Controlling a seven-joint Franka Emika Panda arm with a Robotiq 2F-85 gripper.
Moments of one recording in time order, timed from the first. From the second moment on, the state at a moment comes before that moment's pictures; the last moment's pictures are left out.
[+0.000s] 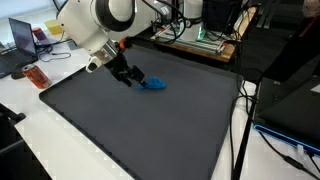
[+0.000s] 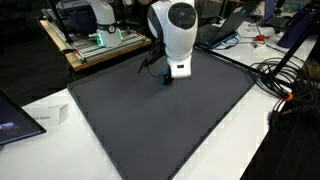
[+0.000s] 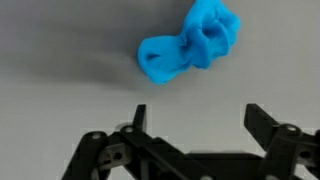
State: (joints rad) arm -0.17 0.69 0.12 -1.67 0.27 2.05 -0.37
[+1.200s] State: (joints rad) arm -0.36 0.58 0.22 -1.97 0.60 2.42 -0.79
